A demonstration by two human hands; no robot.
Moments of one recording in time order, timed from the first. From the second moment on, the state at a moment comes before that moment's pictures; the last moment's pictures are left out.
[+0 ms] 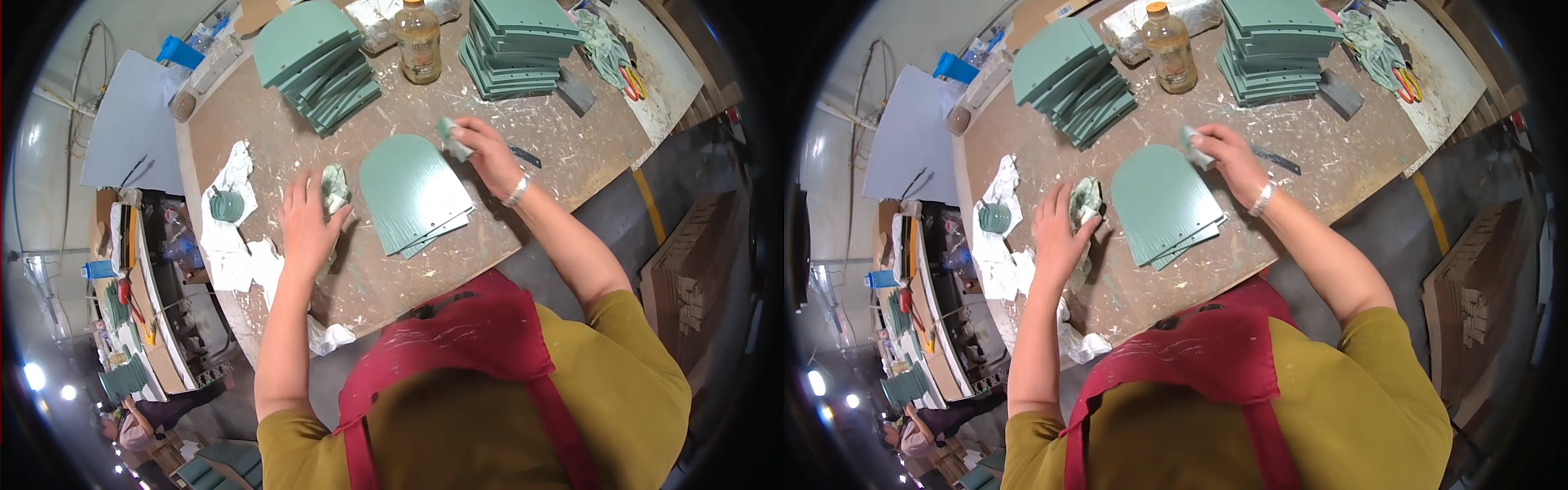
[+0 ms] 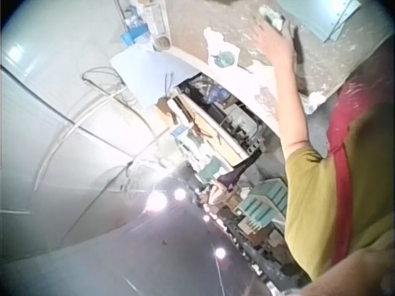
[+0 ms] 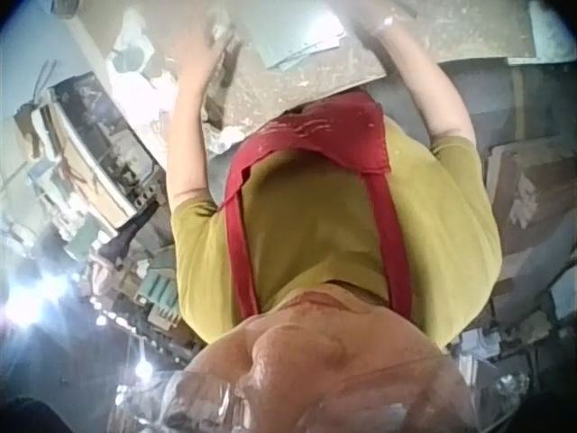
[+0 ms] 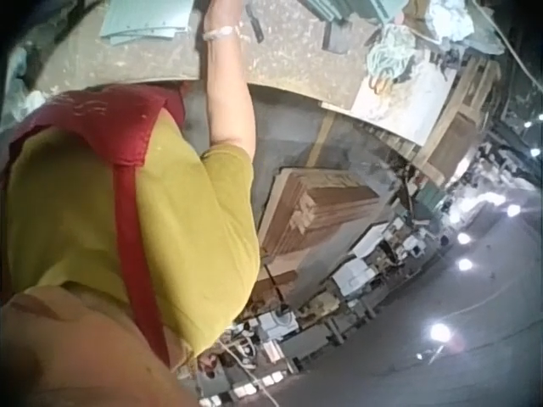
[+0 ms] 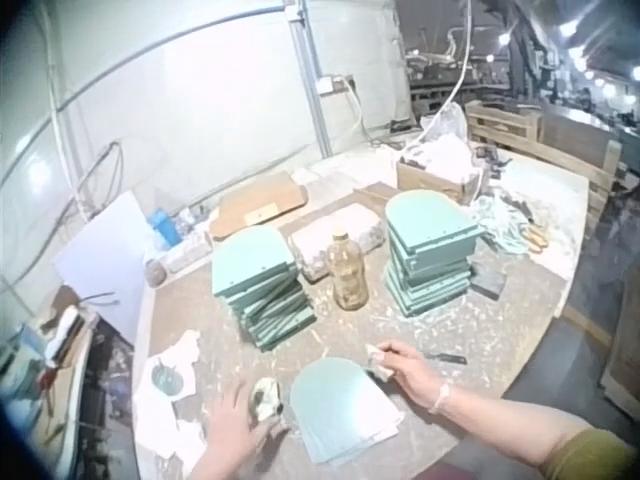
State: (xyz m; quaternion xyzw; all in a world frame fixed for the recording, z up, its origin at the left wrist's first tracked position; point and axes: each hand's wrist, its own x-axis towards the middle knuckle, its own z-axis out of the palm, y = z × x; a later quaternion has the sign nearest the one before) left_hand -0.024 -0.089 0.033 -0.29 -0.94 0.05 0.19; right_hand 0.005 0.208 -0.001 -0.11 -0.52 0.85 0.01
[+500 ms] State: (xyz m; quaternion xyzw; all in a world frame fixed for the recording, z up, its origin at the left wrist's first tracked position) left_hand 0.007 -0.096 0.042 0.08 -0.81 -0.56 -0.15; right_hand 0.040 0.181 -0.011 -0.12 -0.36 0.92 0.01
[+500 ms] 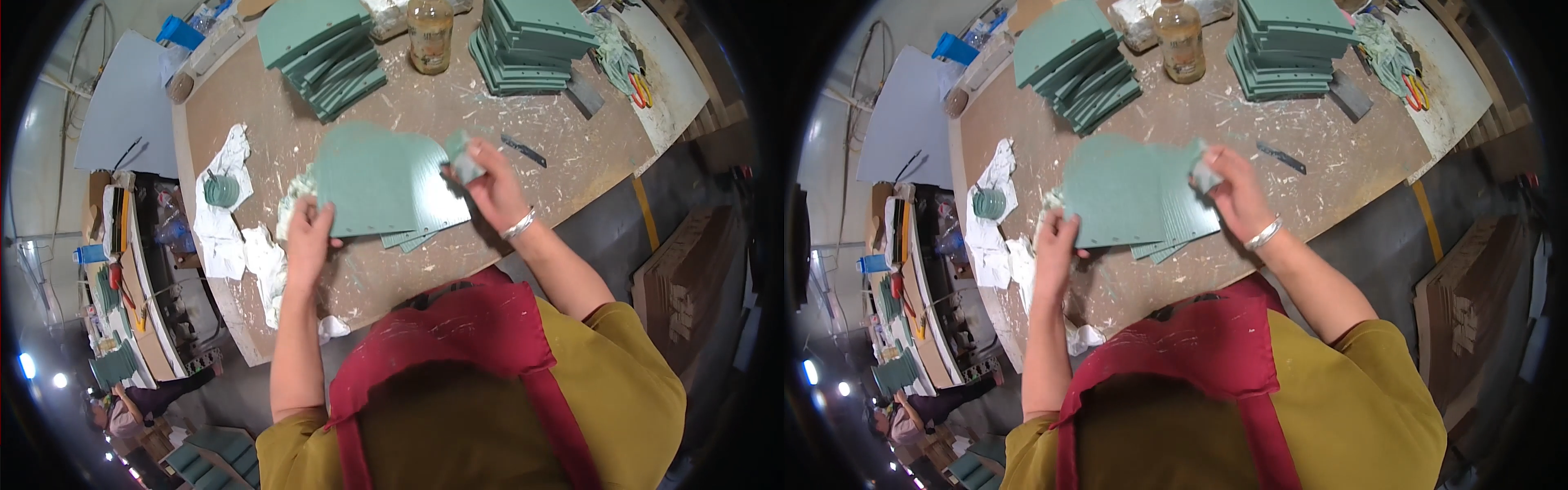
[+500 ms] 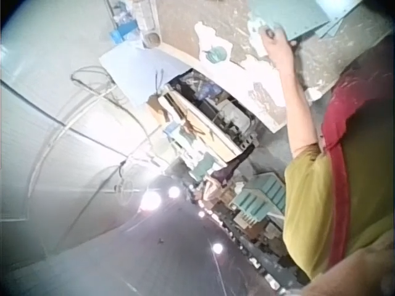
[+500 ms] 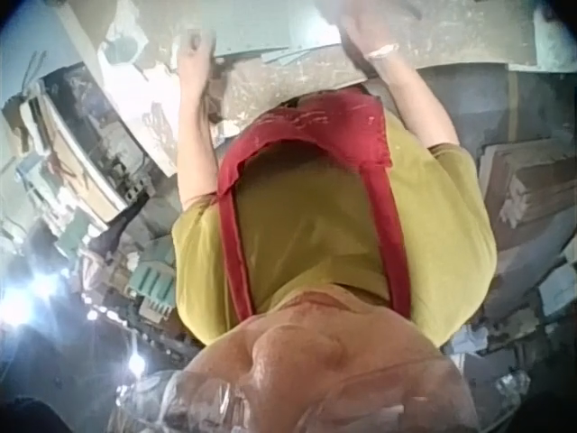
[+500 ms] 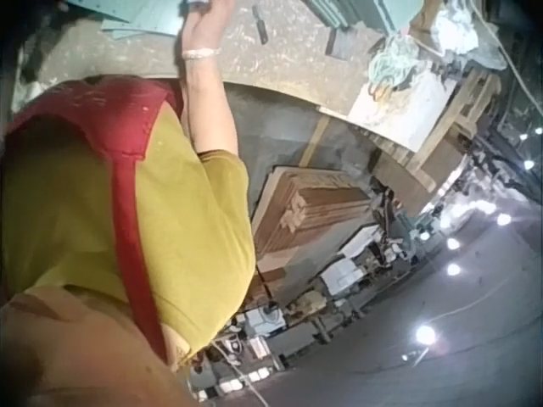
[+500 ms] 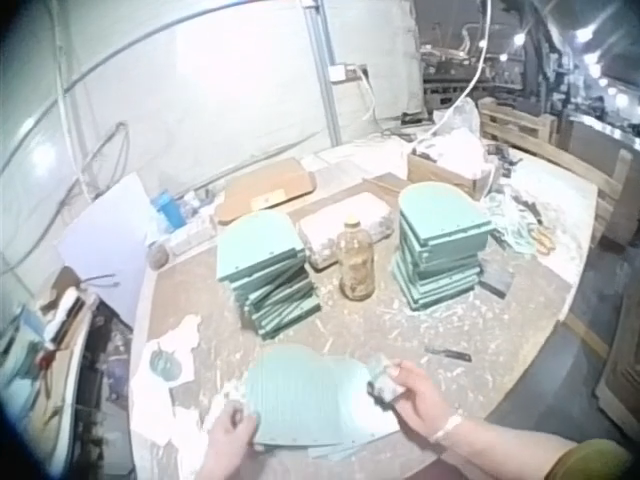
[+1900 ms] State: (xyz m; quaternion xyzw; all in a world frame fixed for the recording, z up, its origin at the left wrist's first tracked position) left_hand 0.058 0.016 -0.025 -0.34 -0.93 -0.11 -0.07; right_hand -0.039 0.174 0.014 0.09 -0.76 0.64 -0.05
